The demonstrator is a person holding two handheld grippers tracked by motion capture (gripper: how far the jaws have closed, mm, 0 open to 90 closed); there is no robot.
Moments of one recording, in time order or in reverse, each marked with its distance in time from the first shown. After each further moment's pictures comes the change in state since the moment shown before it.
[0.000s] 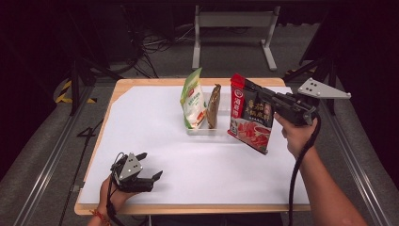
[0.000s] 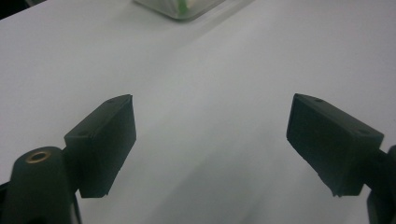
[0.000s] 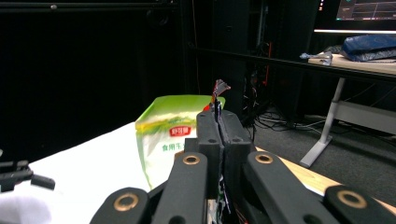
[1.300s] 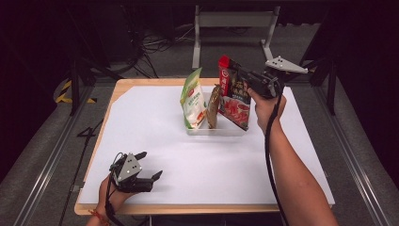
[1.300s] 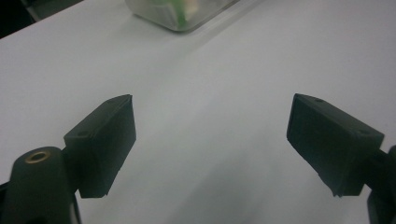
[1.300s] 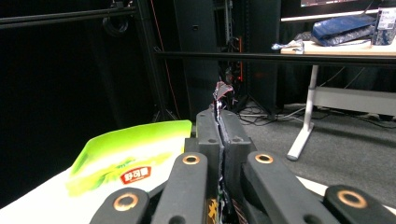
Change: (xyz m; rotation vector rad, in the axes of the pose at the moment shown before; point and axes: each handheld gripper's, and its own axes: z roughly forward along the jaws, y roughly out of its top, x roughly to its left) left arm -0.001 0.003 -0.006 -0.027 0.002 0.025; right arm -0.026 0.003 0.100 -0.005 -0.134 0.118
